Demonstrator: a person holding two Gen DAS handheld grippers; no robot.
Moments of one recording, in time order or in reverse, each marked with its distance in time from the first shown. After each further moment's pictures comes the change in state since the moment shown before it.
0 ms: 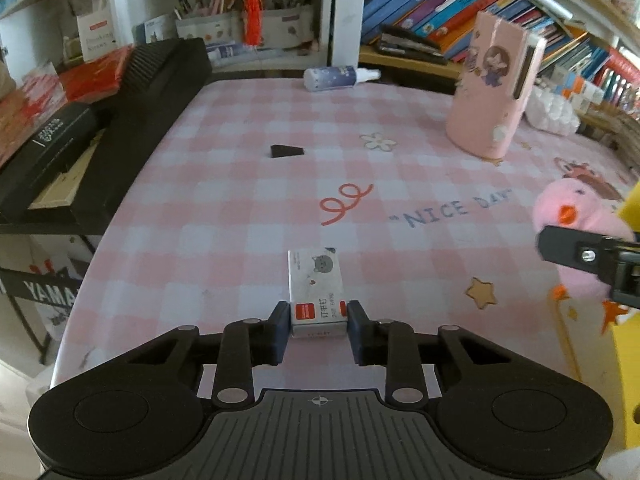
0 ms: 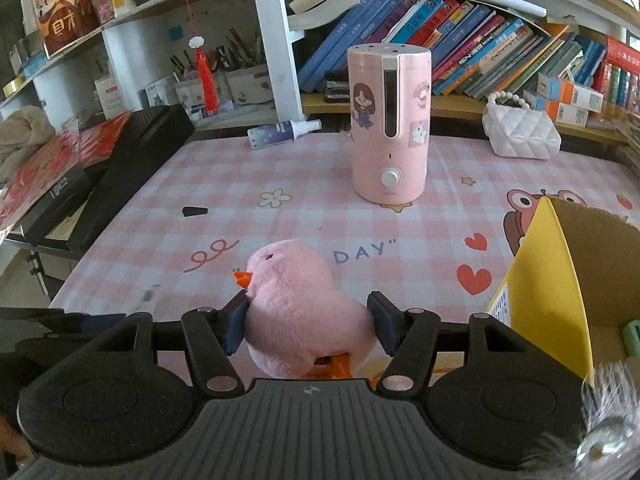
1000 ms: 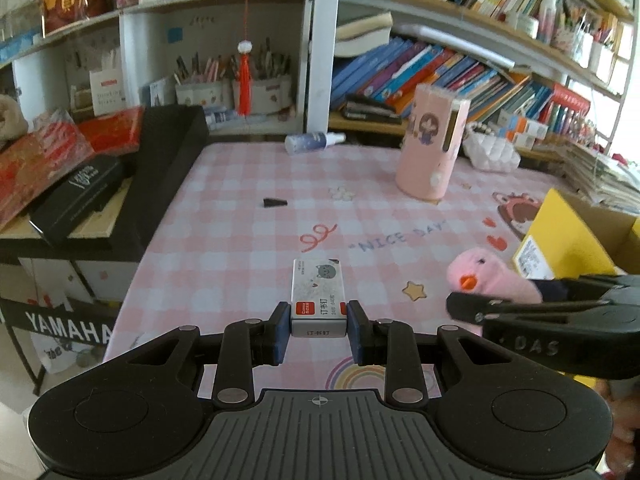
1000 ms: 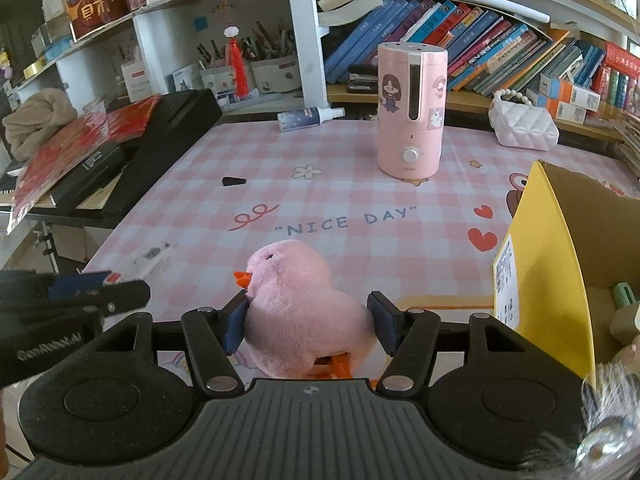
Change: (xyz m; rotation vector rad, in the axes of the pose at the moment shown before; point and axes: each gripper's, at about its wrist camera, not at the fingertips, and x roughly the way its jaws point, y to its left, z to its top) left arm -0.100 0.001 -0.027 0.033 -0.176 -0.065; right arm -0.047 0.031 -0.033 -0.036 0.016 0.017
